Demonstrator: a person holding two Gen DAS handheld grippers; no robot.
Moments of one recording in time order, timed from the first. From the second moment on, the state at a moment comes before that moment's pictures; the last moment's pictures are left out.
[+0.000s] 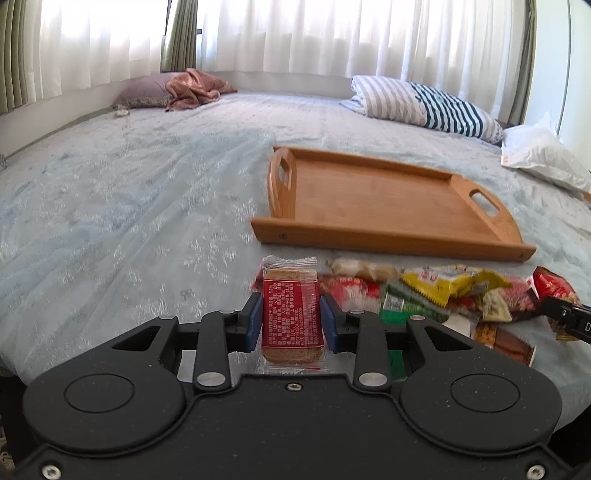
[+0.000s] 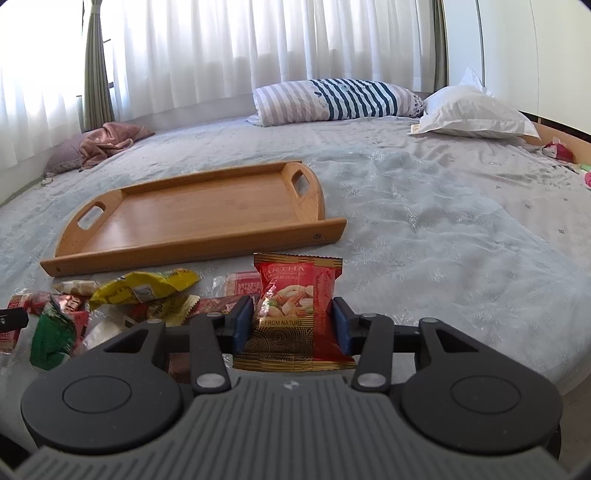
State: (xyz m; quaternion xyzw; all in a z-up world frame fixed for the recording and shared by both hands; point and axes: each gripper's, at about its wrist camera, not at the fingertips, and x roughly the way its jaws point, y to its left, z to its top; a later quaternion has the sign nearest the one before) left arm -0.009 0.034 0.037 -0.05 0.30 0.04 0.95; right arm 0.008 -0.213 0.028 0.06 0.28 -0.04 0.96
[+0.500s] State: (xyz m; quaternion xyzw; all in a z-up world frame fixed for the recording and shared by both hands) left arm 0.053 0.043 0.082 -0.11 0.31 -0.04 0.94; right arm 0.065 -0.200 0.070 0.07 0.26 0.04 0.96
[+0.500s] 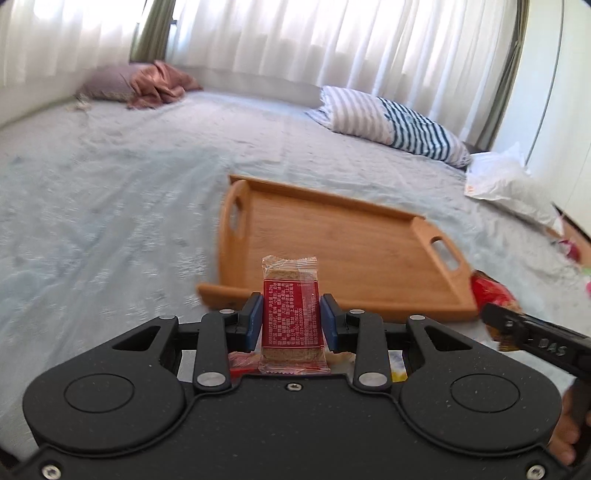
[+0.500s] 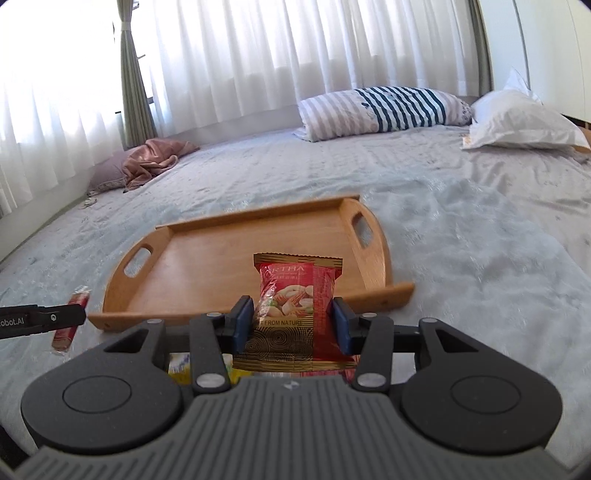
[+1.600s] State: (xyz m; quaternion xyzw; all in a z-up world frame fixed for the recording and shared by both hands) left arm 0.294 -0.031 0.077 -0.13 0.37 -0.08 0.92; right arm 0.275 -0.218 0.045 0.04 0.35 0.07 0.93
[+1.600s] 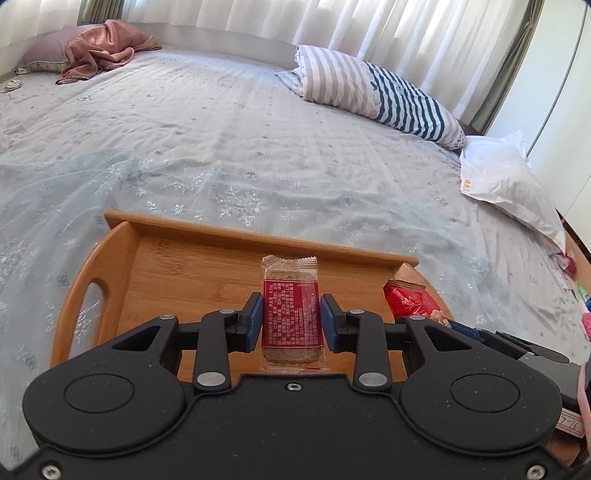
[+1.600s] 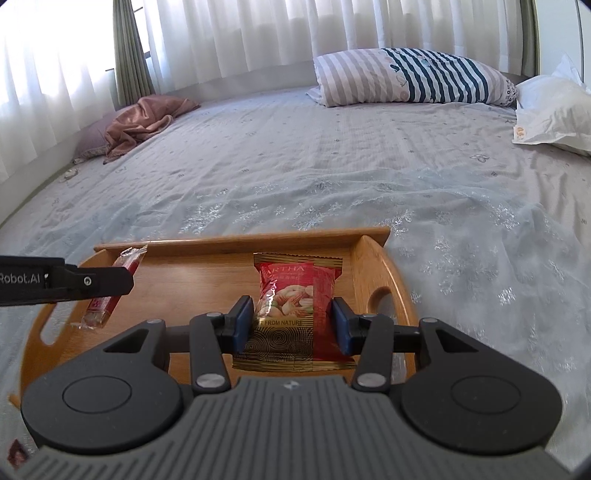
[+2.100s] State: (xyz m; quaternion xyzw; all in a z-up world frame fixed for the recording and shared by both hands) left arm 0.351 -0.059 0.029 -0.14 0.41 -0.08 0.90; right arm 0.314 -0.219 0.019 0.02 0.35 0.08 0.93
